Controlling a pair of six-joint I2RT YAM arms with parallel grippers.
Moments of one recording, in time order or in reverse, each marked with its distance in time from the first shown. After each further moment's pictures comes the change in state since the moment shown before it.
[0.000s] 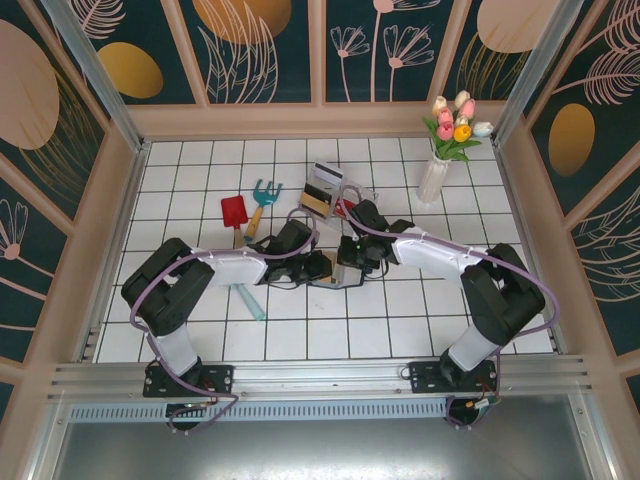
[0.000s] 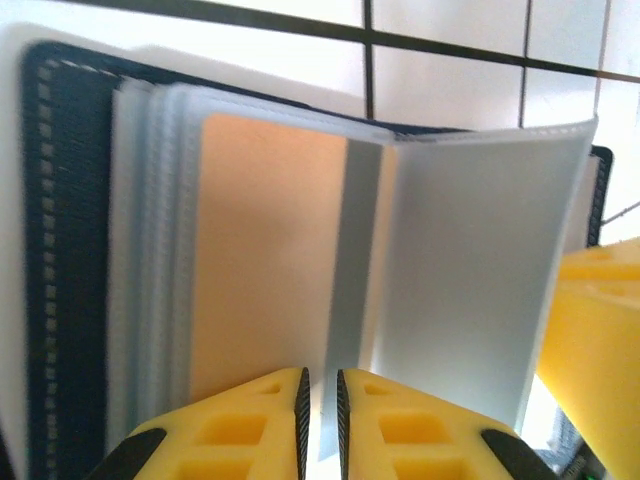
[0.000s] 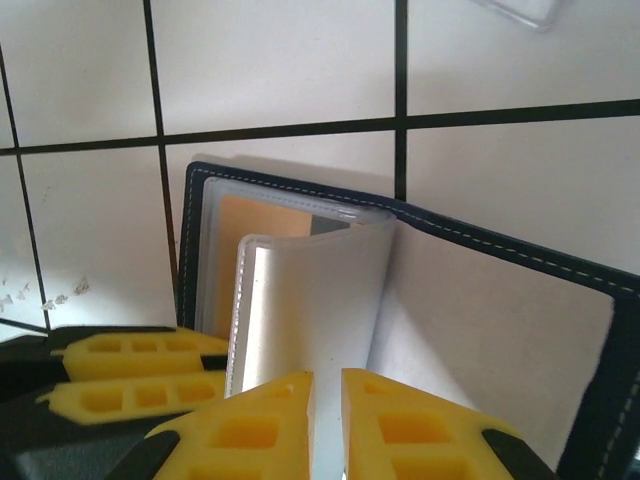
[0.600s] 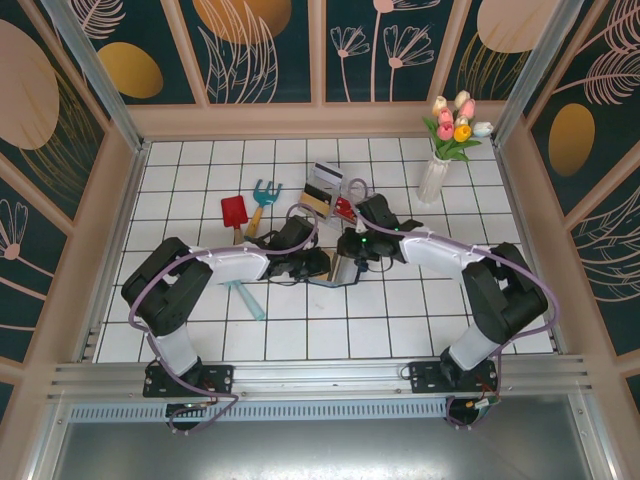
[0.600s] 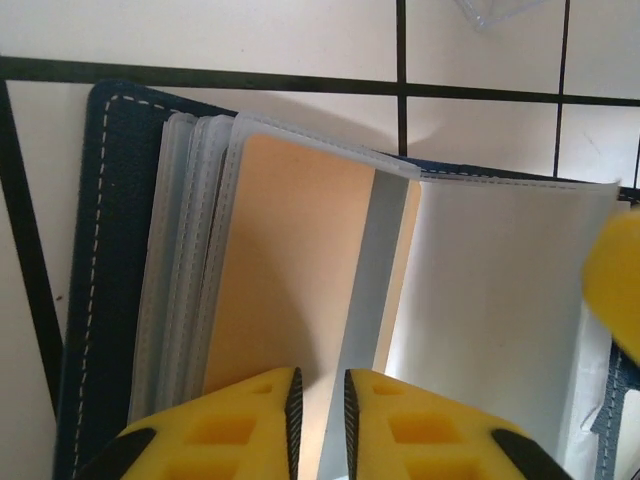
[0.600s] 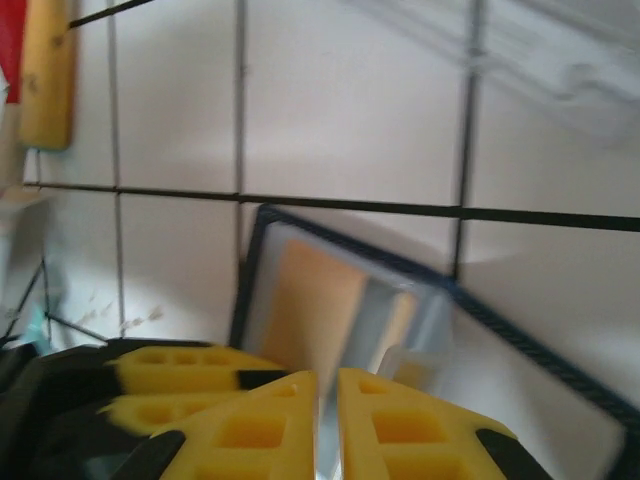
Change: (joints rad) left arm 0.001 0.000 0.064 -0.126 -0.107 0.042; right arm -0.060 0.001 -0.033 0.167 -0.119 -0.065
